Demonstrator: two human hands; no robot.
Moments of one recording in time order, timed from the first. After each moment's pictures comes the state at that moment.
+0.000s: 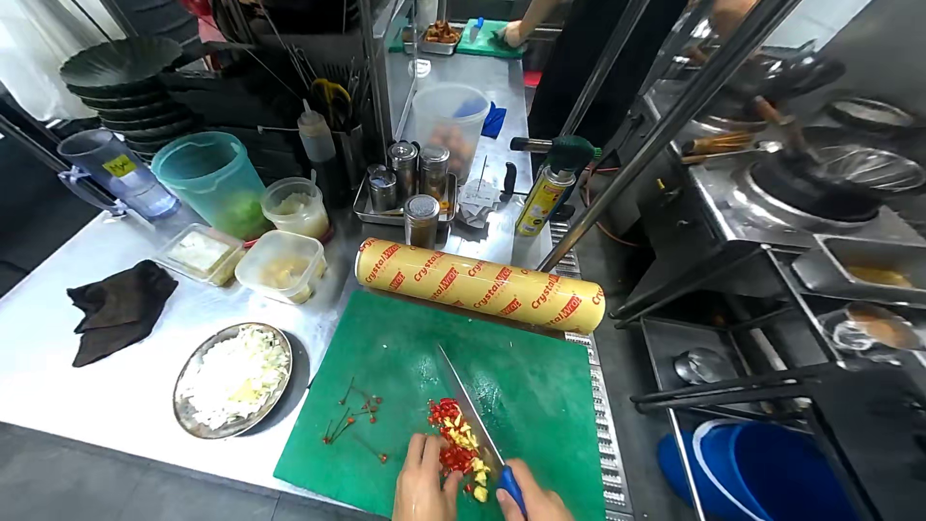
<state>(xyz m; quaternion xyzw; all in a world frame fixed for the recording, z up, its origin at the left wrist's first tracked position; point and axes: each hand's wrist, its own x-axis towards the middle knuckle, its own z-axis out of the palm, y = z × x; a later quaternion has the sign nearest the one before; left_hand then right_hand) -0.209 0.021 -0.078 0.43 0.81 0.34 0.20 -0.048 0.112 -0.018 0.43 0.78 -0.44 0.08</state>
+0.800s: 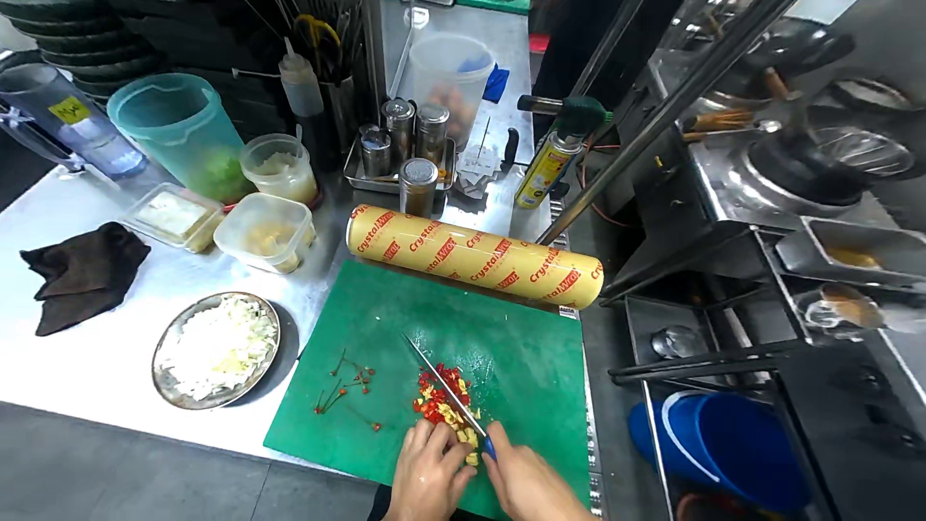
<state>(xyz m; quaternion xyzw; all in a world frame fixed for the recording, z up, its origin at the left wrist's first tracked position) -0.203 0.008 -0.115 0.63 0.71 0.31 0.05 -0.070 0.128 -0.018 0.41 0.79 -0.35 0.28</state>
